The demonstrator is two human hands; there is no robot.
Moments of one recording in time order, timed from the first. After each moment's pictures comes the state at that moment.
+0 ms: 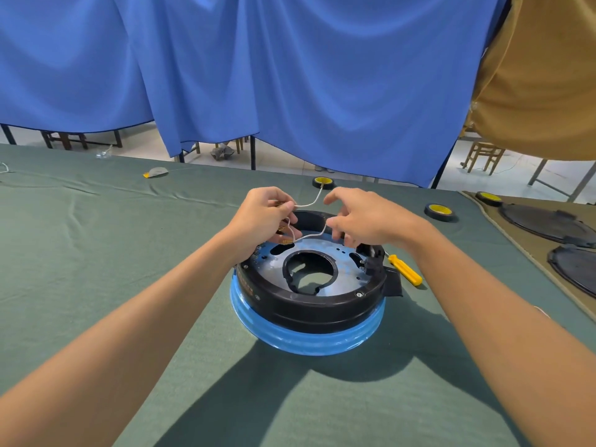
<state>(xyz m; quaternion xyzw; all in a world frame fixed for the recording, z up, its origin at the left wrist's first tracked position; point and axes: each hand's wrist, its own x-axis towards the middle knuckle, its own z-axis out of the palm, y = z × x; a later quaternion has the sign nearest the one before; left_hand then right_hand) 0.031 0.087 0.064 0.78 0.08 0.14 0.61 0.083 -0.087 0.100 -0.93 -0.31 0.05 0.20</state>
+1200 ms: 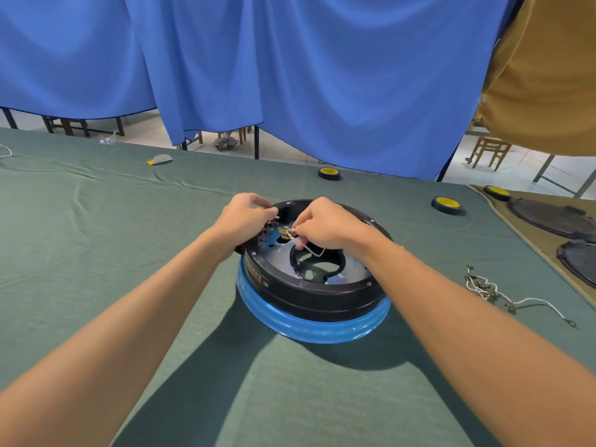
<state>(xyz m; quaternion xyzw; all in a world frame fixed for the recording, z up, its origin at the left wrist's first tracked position) 0.035 0.124 0.033 0.84 0.17 0.15 0.49 0.069 -0.033 0.064 -0.91 -0.28 0.10 0.28</state>
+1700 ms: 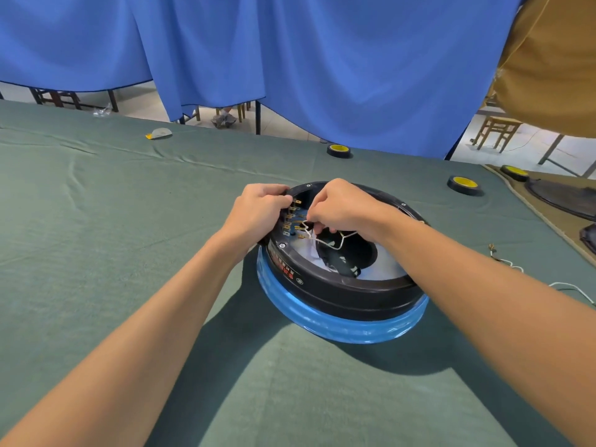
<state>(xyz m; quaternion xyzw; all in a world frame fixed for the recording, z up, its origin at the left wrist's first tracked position) 0.015 0.116 0.017 0.77 0.11 0.15 0.60 0.071 -0.022 0.057 -0.93 -0.23 0.11 0.27</state>
